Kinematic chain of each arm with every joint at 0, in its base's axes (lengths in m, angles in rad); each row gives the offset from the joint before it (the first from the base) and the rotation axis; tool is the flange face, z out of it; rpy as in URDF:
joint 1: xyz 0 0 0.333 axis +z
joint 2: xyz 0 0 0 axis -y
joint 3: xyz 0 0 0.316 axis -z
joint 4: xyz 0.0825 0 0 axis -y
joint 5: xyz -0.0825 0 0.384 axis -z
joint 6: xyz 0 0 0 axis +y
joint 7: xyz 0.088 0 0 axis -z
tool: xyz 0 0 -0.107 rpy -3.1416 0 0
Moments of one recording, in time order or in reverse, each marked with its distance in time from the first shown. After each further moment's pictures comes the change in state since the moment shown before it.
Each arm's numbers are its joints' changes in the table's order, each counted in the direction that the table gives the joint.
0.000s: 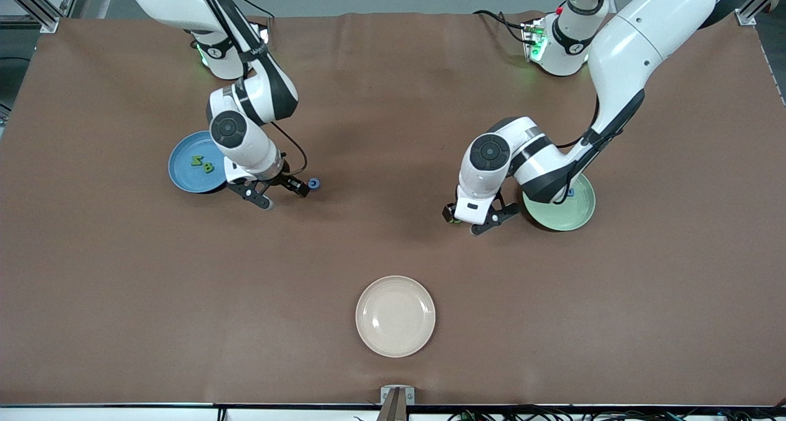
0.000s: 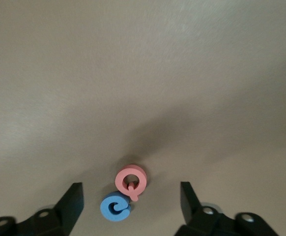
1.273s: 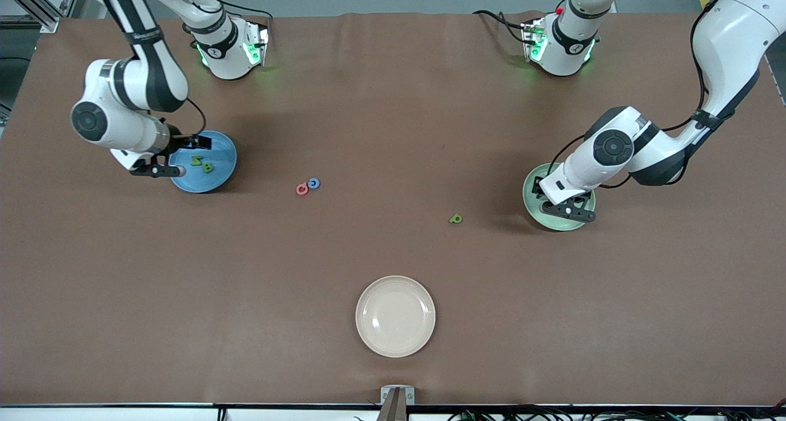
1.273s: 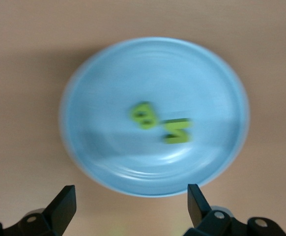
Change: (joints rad) left arm 0.773 0.032 0.342 -0.409 -0.220 -0.038 0.901; right arm -0.452 0.325 0.011 -0.246 0.112 0.381 -0.787
